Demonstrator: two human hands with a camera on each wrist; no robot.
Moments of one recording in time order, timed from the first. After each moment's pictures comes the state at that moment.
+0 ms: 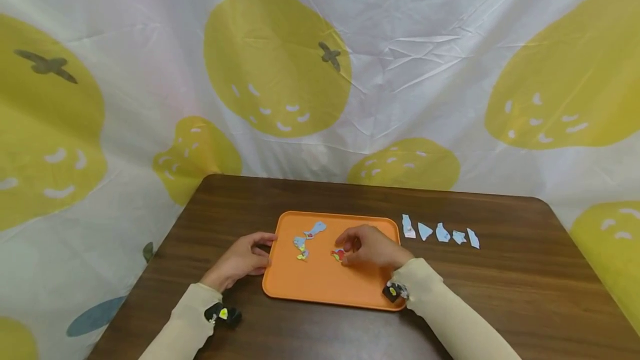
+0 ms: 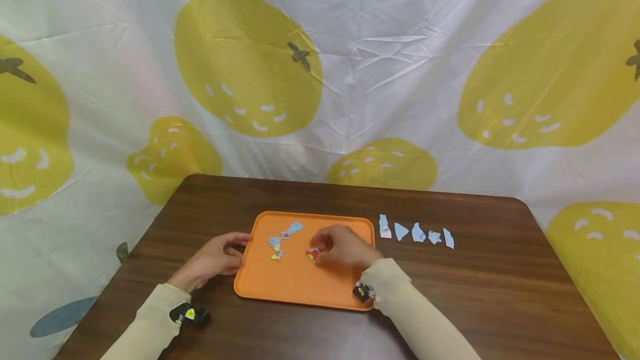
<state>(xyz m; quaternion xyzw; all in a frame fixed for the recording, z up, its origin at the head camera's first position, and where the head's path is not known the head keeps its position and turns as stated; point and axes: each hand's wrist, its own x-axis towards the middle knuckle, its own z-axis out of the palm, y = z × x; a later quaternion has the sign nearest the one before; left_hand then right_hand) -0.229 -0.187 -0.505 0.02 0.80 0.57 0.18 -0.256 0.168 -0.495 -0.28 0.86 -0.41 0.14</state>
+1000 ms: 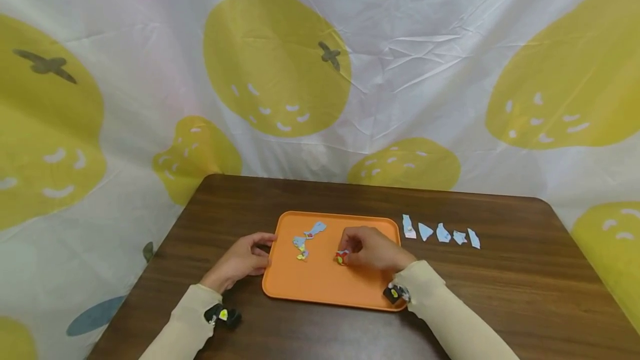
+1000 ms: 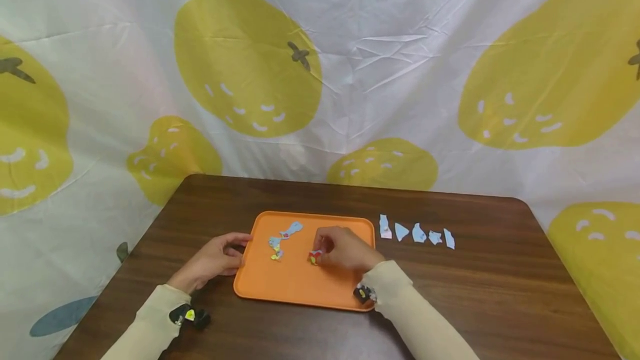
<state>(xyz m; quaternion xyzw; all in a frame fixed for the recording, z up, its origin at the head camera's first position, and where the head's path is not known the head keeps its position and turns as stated) -0.228 -0.188 -0.507 0.02 0.81 0.57 0.17 -0.249 0.168 -0.492 -0.30 0.86 -0.40 0.12</state>
